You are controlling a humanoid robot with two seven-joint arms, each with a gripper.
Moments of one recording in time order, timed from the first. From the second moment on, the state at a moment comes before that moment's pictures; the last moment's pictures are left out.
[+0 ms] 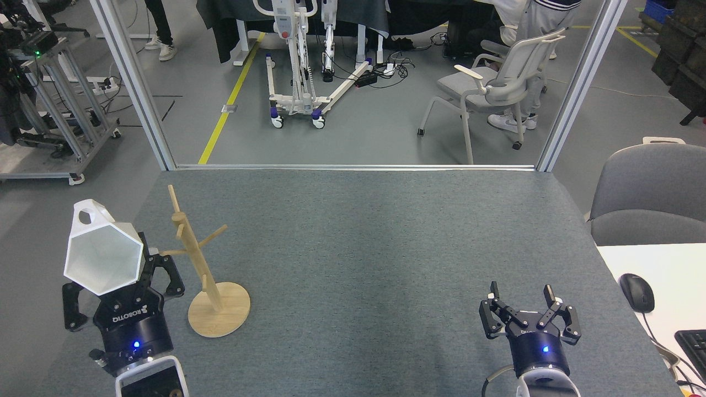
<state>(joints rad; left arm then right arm) -0.05 0.26 -0.21 -1.73 -1.57 0.79 0.22 -0.05 -0.08 0.03 -1.46 1.45 0.14 0.01</state>
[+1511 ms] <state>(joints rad) -0.03 0.33 -0.22 -1.51 -1.59 0.67 0.12 -0.07 -0.01 0.03 -1.46 1.53 0.14 0.01</state>
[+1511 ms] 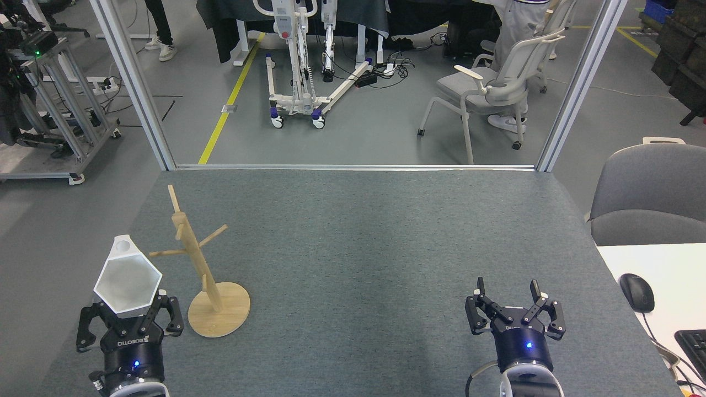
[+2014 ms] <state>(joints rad) -0.07 0.32 -0.26 -1.43 -1.63 0.63 0.11 -0.08 0.02 0.03 -1.46 1.59 0.14 0.02</state>
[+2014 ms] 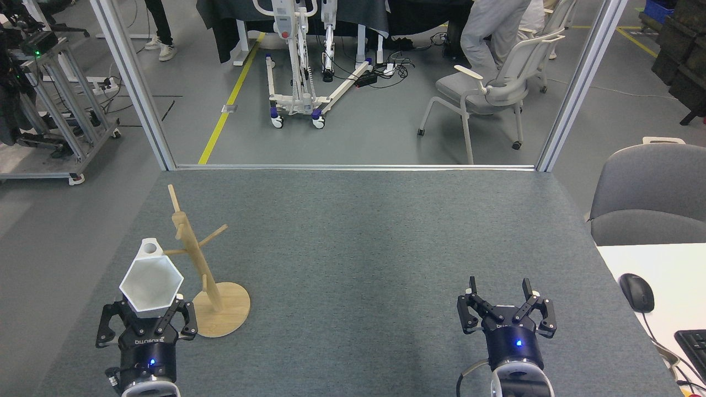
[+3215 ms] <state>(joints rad) -0.14 0.27 -0.30 -1.35 -1.63 0.61 0.13 -0.08 0.02 0.02 -1.46 1.59 0.14 0.02</state>
